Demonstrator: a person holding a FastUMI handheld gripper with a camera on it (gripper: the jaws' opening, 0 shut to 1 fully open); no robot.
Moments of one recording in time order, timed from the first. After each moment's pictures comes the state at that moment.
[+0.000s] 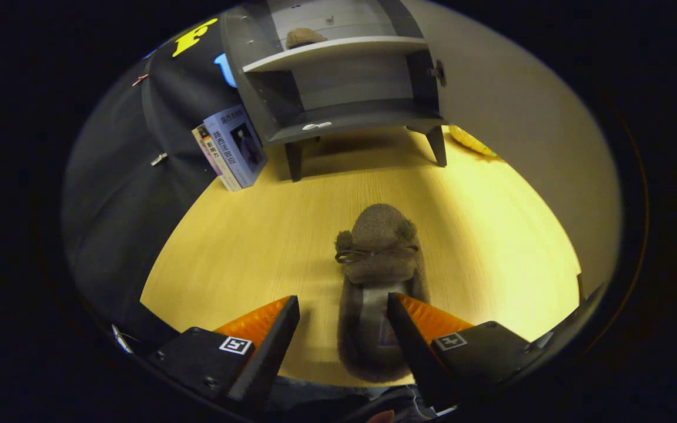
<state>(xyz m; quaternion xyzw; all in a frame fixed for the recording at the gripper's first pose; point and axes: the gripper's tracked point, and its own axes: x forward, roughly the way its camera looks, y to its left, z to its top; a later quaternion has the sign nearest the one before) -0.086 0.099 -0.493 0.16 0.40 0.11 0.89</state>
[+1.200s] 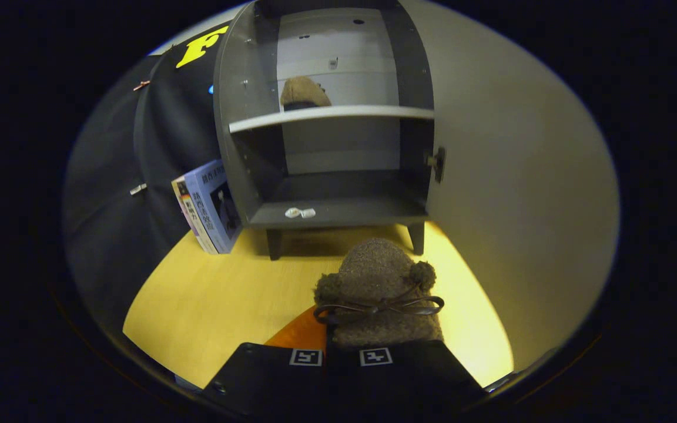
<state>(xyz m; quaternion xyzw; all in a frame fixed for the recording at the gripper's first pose) 0.012 0.057 -0.364 0.10 0.30 0.05 0.95</state>
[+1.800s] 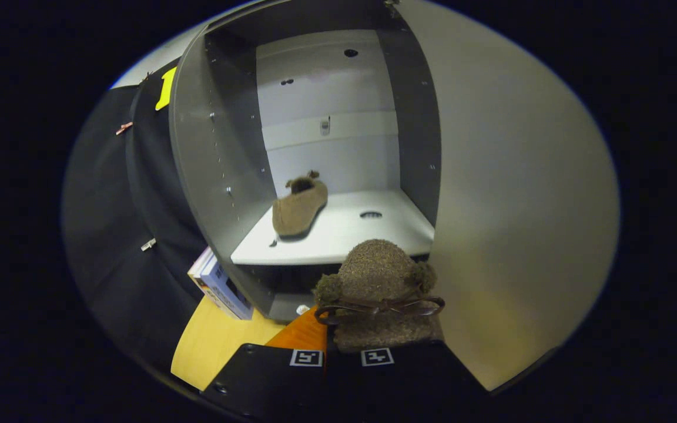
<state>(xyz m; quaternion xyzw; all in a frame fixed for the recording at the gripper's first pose) 0.150 0.022 -0.177 0.12 0.25 0.07 0.96</state>
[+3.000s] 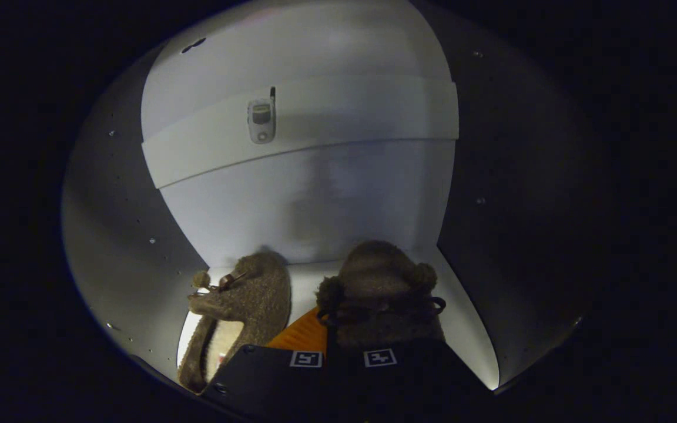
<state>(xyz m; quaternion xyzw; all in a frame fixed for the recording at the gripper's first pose) 0.431 0.036 -0.247 0.13 0.33 0.02 0.93</state>
